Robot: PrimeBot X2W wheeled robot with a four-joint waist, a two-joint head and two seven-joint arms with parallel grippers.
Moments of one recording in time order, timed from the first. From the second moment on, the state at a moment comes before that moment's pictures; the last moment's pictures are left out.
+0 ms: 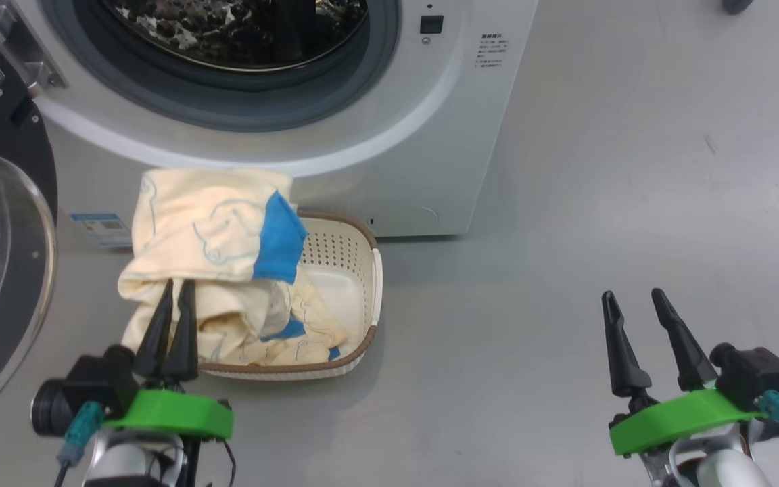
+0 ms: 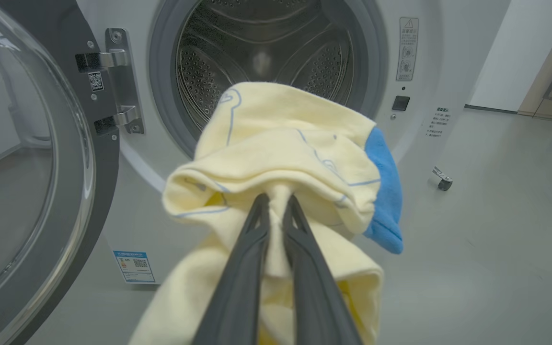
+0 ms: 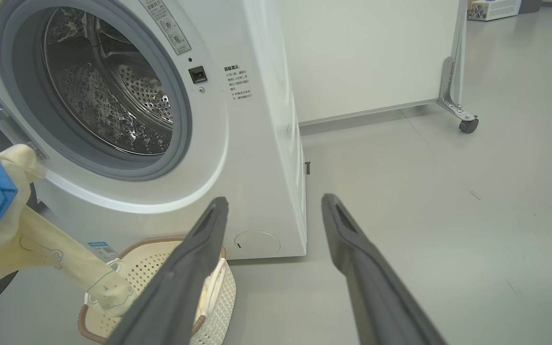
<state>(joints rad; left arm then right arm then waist) -0.13 0.08 -0.11 0.19 -0.20 -0.12 -0.25 0.03 -0.04 0.07 0.11 0.28 0.13 -0.25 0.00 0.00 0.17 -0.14</state>
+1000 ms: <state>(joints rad) -1.00 0.23 -0.17 0.57 -0.10 -0.12 -0.07 -0.20 -0.04 0.23 0.11 0.42 0.13 -0.25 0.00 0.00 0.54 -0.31</state>
